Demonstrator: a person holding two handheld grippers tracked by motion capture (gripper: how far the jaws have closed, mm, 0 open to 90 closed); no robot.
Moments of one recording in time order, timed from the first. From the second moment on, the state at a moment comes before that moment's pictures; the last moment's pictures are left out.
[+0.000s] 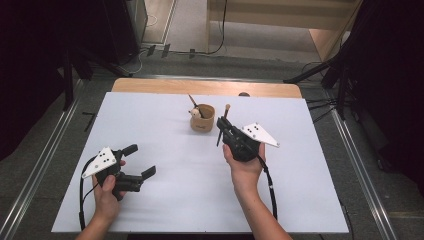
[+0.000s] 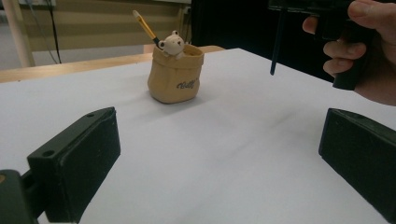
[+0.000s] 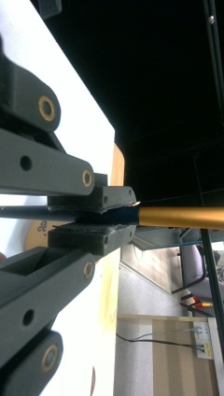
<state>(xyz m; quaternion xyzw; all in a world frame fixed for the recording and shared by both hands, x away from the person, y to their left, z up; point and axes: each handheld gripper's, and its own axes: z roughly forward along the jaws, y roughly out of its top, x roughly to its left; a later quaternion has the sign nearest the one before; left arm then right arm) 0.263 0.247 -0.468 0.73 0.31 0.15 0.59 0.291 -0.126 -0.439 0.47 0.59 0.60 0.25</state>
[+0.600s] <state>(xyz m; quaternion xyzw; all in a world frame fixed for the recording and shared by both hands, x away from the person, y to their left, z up) 0.253 0.282 -0.474 0.72 0.32 0.18 0.58 0.317 -0.120 -0.431 0.46 0.60 0.59 0.27</state>
